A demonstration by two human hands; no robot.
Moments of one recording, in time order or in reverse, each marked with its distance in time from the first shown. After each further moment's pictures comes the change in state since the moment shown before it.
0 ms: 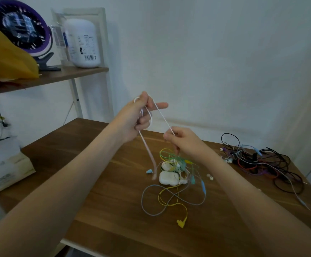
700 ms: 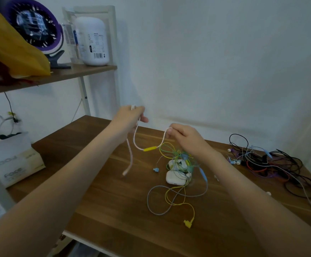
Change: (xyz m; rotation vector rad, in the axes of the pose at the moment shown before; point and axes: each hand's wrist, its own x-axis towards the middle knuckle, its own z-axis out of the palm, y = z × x) left_hand 0.002 -0.007 -0.036 0.578 0.427 -0.126; right_hand 0.009 -0.009 0.012 -0.200 0.060 -0.150
